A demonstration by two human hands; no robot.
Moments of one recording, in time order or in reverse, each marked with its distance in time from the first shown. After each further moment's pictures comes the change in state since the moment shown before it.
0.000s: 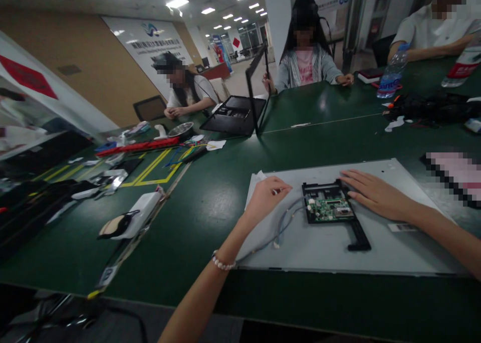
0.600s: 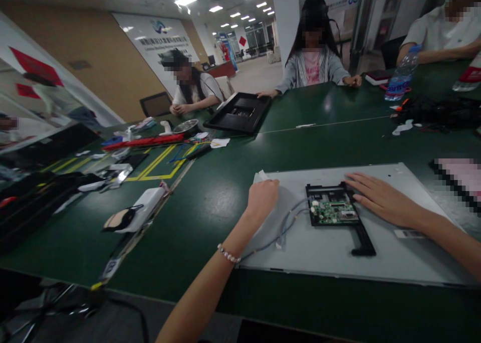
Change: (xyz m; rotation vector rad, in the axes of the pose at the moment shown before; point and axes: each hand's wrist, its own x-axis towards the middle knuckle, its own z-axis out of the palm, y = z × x) left_hand 0.002 -0.008 0.001 0.875 -0.134 -0.181; right_hand 0.000 0.001 0.002 -0.011 -0.019 -0.009
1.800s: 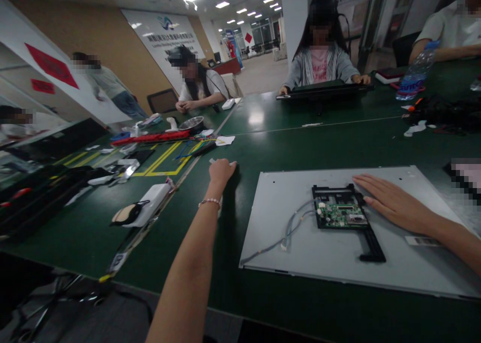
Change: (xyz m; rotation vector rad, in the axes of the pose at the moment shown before) left_hand 0.064 -0.186 0.050 0.107 -0.012 -0.553; right_hand -0.003 0.004 0.004 -0.019 0.005 0.008
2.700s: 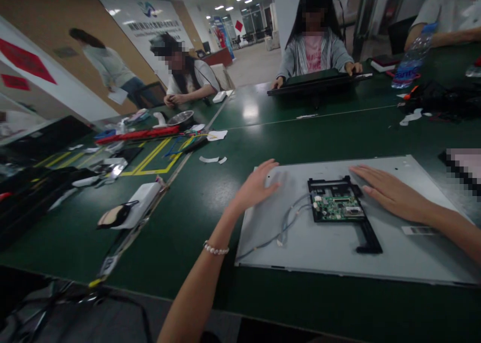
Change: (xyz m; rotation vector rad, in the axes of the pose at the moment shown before) left_hand -0.118 0.082 -0.038 -0.797 -0.079 0.814; right_hand 0.002 -0.007 -0.011 0.116 0.015 0.057
